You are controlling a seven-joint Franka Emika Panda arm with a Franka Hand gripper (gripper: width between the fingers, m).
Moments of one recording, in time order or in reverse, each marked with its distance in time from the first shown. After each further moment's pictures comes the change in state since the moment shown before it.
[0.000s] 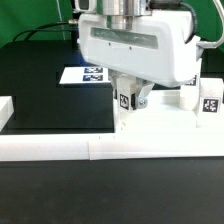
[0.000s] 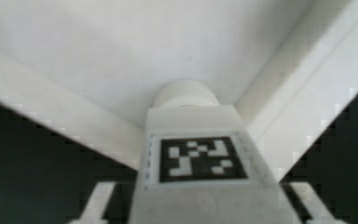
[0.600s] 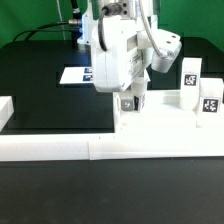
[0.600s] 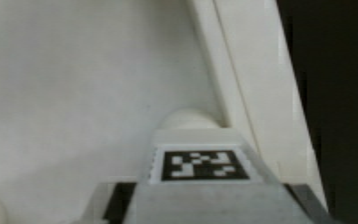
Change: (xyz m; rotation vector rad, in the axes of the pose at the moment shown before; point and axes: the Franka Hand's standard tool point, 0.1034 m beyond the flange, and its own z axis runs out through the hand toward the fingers) arm -0.005 0.002 0.003 0.034 -0.069 0.601
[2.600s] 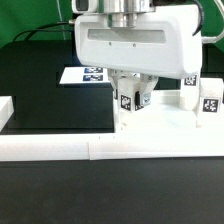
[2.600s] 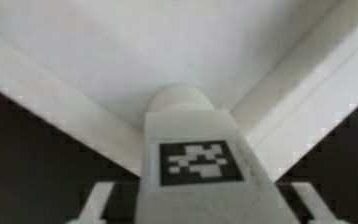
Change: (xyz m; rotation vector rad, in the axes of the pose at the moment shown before) arm 0.002 -0.003 -0.005 0.027 0.050 -0.817
